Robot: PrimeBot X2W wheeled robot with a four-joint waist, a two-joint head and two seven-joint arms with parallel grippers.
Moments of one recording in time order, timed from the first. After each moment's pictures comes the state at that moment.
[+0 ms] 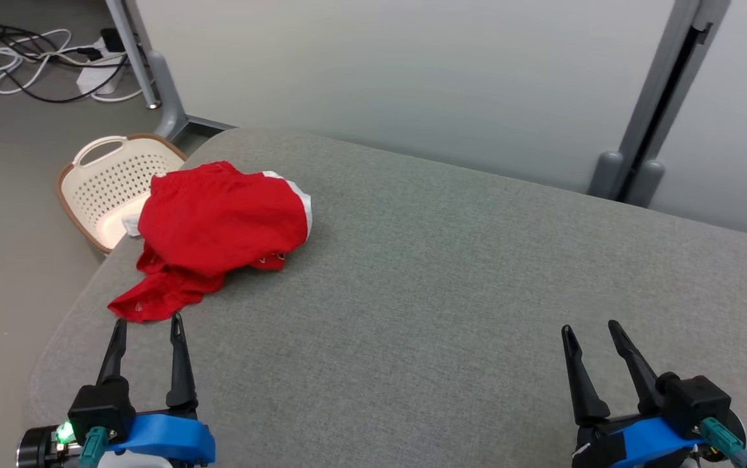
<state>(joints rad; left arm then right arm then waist) -0.05 0.13 -0.07 0.28 -0.16 0.06 -0.26 -0.04 -0.05 0.04 0.26 0.15 0.13 -0.26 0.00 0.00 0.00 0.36</state>
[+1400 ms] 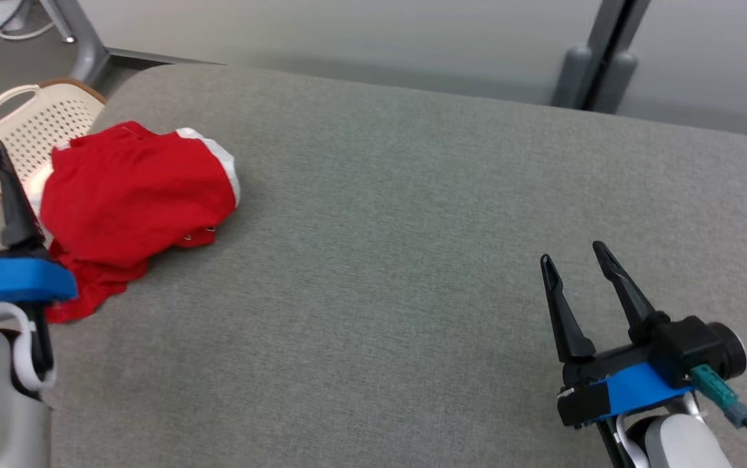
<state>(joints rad) -0.40 0.29 0.07 0.34 -0.27 0.04 -0.26 -0.14 -0.05 0.09 0.12 0.05 0.13 -0.21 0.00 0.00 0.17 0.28</state>
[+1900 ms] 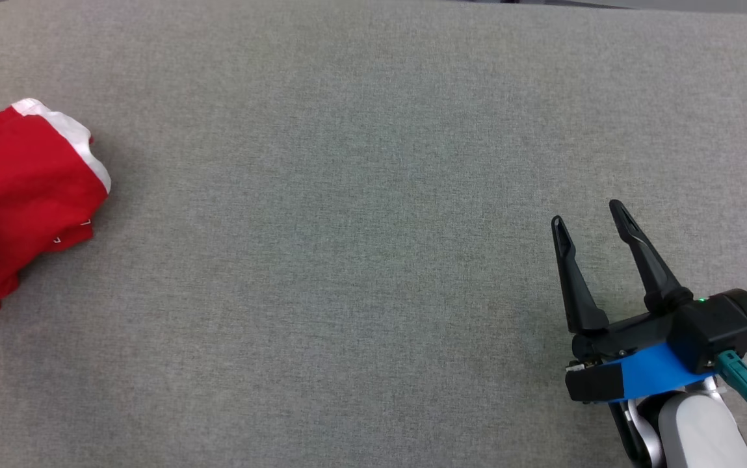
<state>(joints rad) -0.68 0.45 0.10 0.73 -0.34 -0.06 -0.11 -0.18 -0.05 0.08 -0.02 0.02 0.13 -0.18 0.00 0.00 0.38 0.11</state>
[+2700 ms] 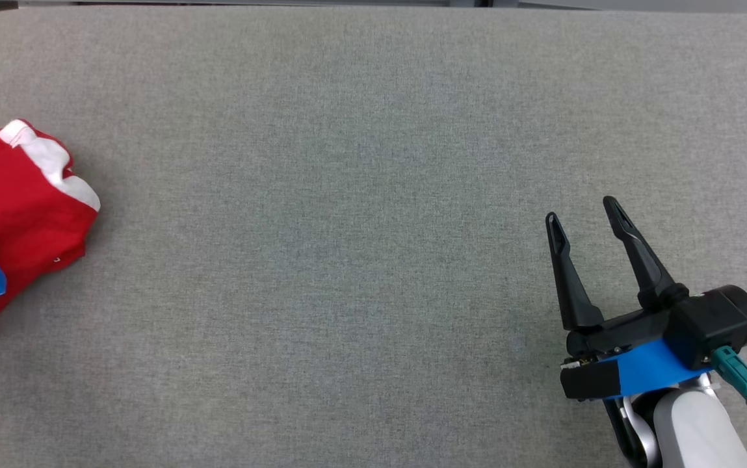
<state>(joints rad) -0.76 0.47 -0.03 1.03 -0.44 -0.12 0.06 -0.19 -0.05 0.09 -0.02 0.03 0.13 -0.18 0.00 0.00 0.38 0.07</state>
